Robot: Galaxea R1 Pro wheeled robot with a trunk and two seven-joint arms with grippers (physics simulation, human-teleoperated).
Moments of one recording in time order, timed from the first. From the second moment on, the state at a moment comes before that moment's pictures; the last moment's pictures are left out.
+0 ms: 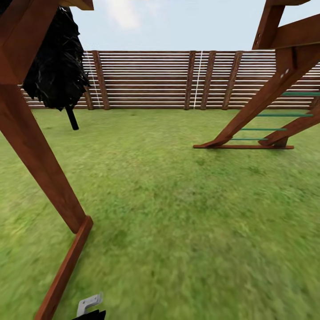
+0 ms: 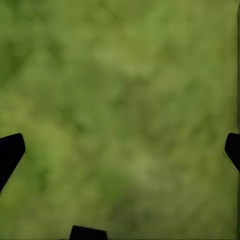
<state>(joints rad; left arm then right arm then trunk) -0.31 0.02 0.26 -0.45 0.03 0.18 -0.08 -0.13 0.00 0.00 -0.43 -0.01 -0.24 -0.01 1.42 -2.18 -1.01</state>
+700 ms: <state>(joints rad) -0.31 0.02 0.26 -0.45 0.03 0.18 -0.08 -0.13 0.01 0.01 -0.44 -0.01 -0.24 0.00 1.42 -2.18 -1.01</state>
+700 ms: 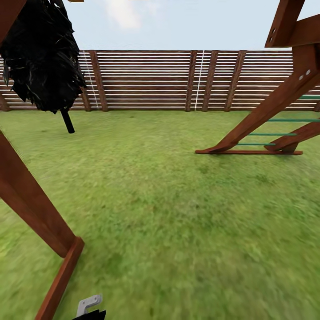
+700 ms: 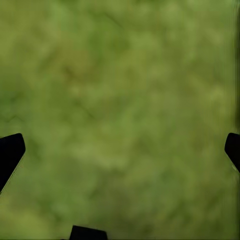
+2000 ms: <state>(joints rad) -0.31 0.02 0.26 -0.45 0.03 0.18 -0.08 -0.13 0.00 0.00 -0.44 -0.01 -0.24 -0.01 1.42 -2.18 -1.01</state>
